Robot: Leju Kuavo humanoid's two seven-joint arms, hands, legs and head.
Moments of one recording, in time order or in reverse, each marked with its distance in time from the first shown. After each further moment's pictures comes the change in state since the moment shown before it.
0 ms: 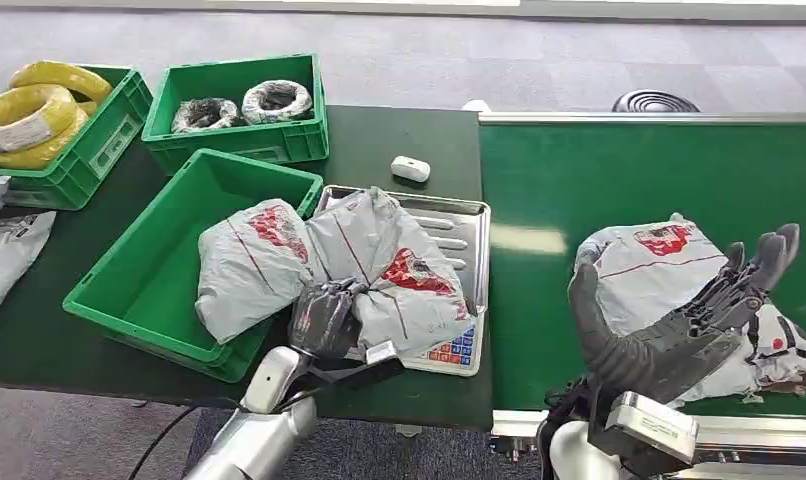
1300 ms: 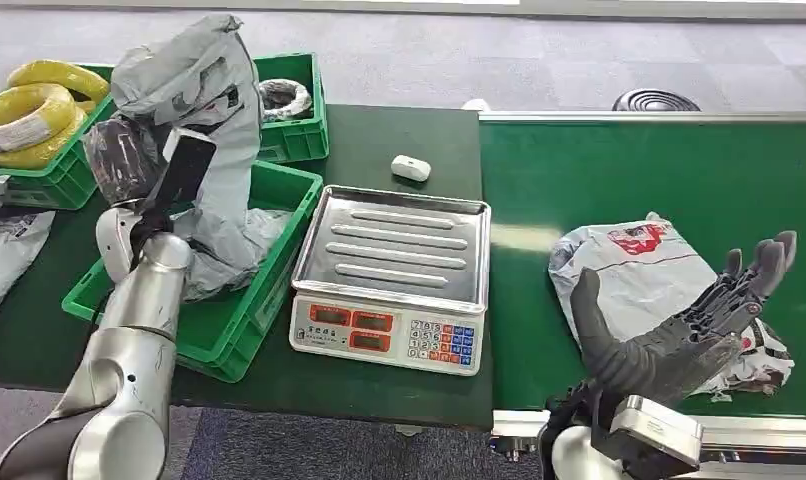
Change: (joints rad) left arm -0.416 0.137 0.563 -0.104 0.166 -0.014 -0.008; right arm 0.020 -0.002 -0.002 -0.002 -0.024 0.000 0.000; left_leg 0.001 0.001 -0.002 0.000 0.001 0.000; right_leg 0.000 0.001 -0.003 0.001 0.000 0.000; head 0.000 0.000
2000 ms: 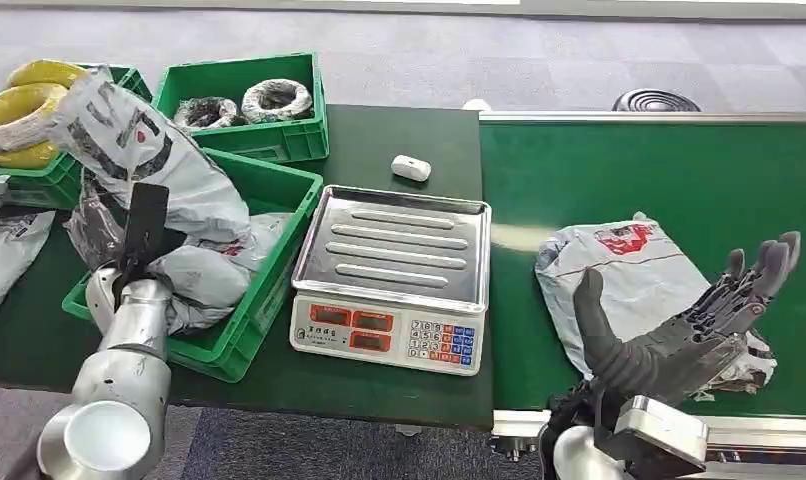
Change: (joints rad) left arm 0.002 0.005 0.482 0.189 -0.072 0.003 -0.139; right arm -0.002 0.000 -0.002 -0.002 -0.014 0.000 0.000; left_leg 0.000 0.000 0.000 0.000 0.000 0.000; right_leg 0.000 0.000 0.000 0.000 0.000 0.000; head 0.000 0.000
